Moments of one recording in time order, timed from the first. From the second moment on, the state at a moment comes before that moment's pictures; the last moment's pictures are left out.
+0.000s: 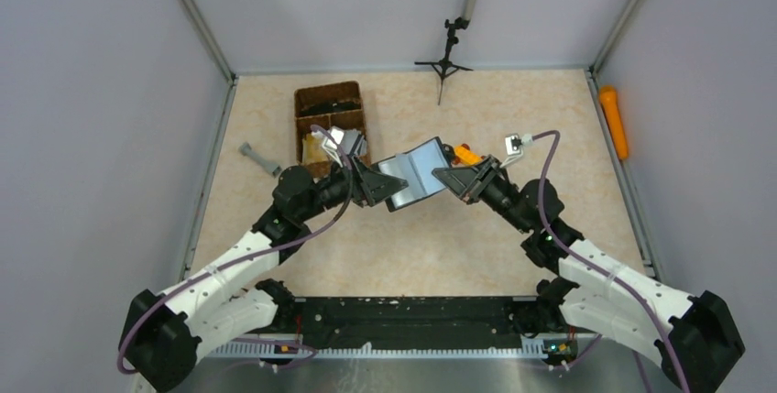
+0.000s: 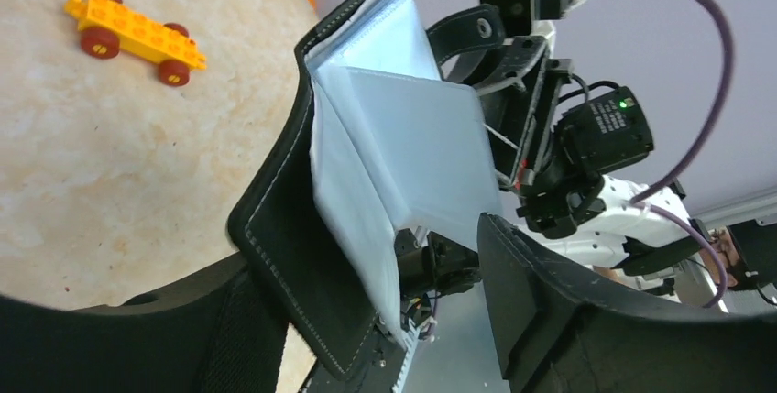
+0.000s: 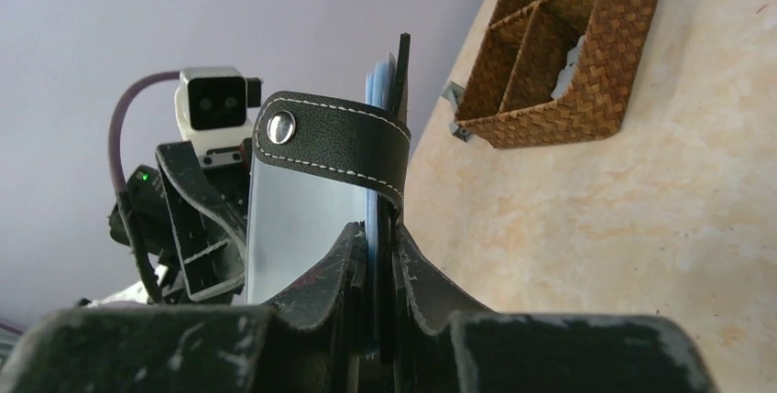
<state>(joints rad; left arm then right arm) -0.61 0.91 0.54 0.44 0.45 -0.96 0.69 0.84 0.43 0.53 -0.09 1.02</state>
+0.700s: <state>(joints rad) -0.61 0.95 0.56 0.42 0.45 -0.91 0.72 0.86 0.45 0.40 -0.03 0.86</state>
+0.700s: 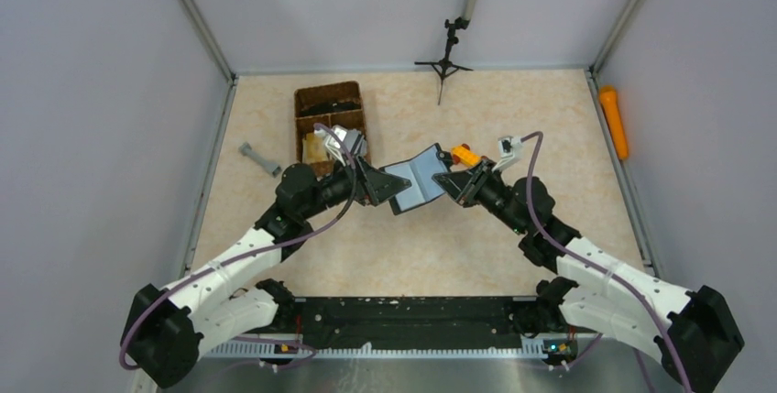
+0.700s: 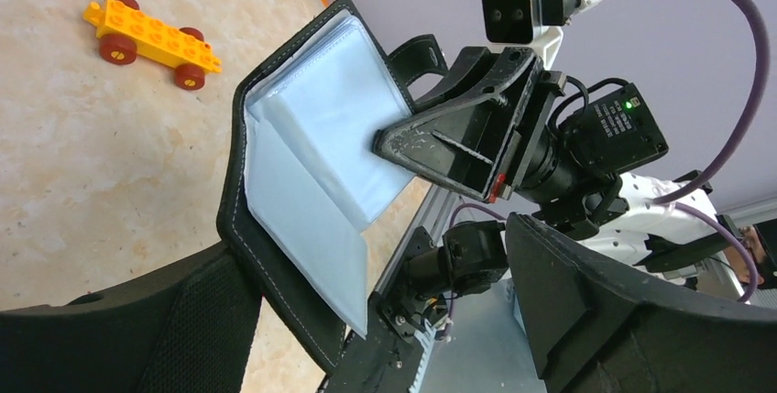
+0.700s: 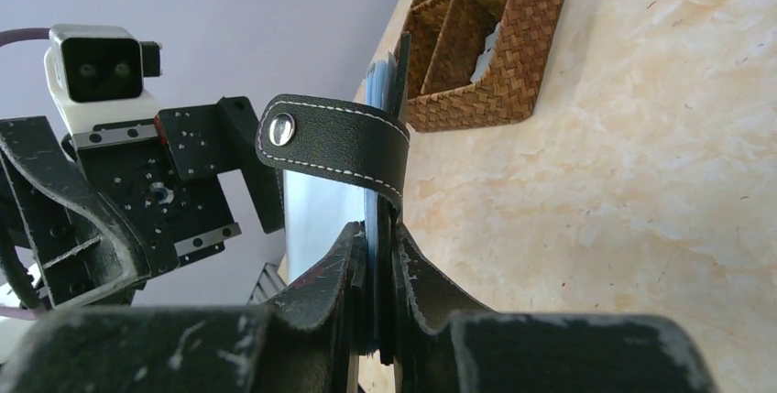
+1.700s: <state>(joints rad) -0.61 1.05 0.62 0.34 0.51 -0.79 0.73 0.81 0.45 0.33 -0.07 0.76</state>
